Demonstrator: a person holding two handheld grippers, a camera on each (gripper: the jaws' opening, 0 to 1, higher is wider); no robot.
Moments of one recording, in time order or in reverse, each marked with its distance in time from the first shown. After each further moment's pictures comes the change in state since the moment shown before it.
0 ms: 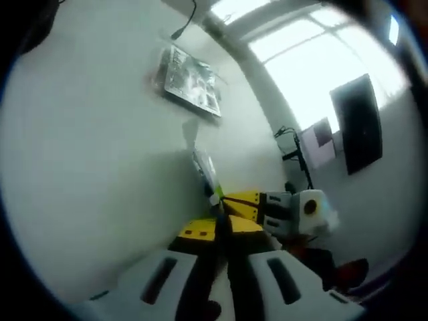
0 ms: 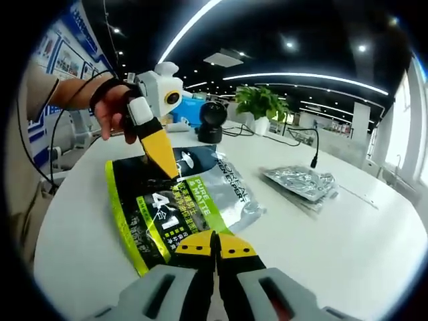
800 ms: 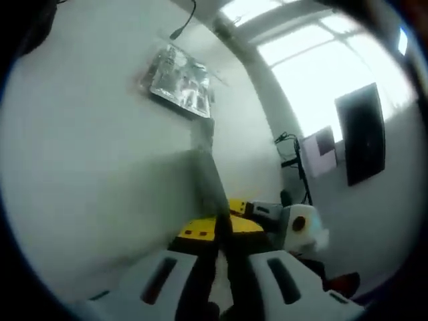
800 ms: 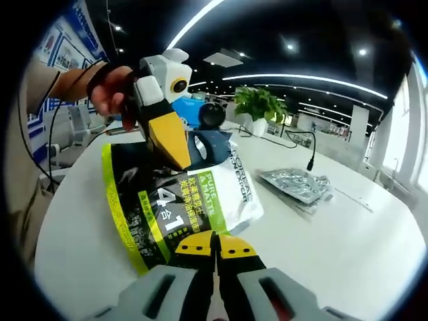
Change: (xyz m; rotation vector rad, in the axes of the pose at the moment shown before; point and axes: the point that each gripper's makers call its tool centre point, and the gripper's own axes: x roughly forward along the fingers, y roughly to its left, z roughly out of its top) left arm 0.008 -0.033 0.006 -0.077 -0.014 0.013; right arm -0.005 -0.003 0.003 -0.013 -0.004 -0.014
